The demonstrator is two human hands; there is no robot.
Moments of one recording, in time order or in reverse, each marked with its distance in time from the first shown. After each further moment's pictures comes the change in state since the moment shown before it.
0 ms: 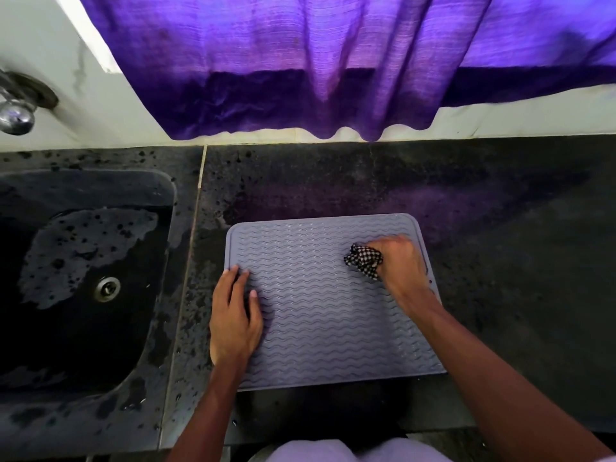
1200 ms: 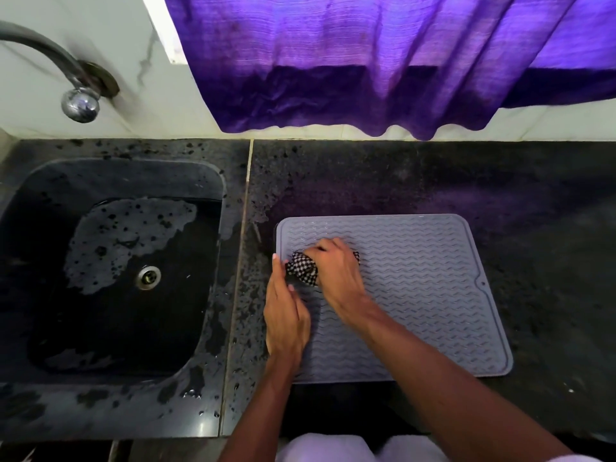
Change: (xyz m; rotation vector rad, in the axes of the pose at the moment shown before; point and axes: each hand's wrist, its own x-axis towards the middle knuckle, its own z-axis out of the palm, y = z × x) left_hand 0.005 -0.005 -0.008 -0.321 -0.054 -0.239; right_hand 0.006 -0.181 0.070 -0.012 -0.087 -0.209
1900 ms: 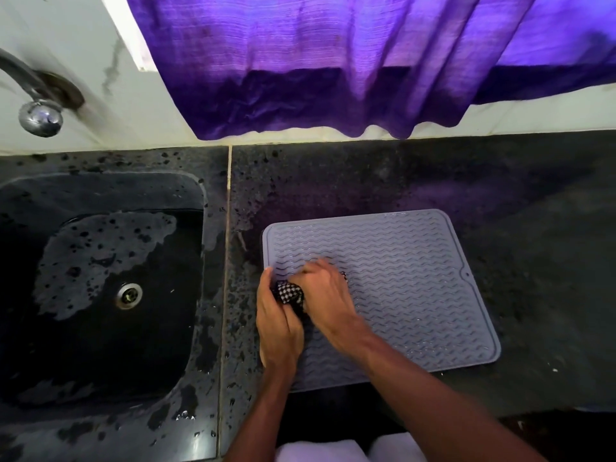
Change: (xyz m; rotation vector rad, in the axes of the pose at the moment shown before) left_hand -0.003 0.002 -0.002 -0.204 0.042 0.015; right_hand -0.023 -0.016 0.006 -0.036 -0.065 0.017
